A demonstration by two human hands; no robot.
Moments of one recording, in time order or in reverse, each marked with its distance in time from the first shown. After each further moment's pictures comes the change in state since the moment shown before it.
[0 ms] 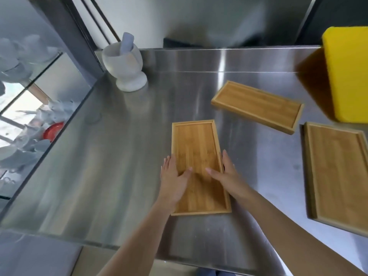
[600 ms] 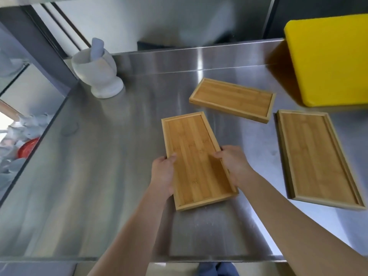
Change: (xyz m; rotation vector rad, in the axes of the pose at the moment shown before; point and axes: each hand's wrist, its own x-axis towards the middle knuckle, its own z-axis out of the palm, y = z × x) left_hand 0.007 0.040 0.005 -0.607 -0.036 -0.376; right_hand -0.013 -0.027 -0.040 0.407 0.300 0.163
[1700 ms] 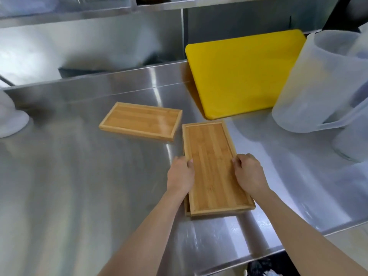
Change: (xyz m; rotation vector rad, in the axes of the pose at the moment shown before) left_hand -0.068 -0.050 0.277 0.917 -0.213 0.575; right_hand 0.007 0.037 -0.290 -0.770 0.515 -0.325
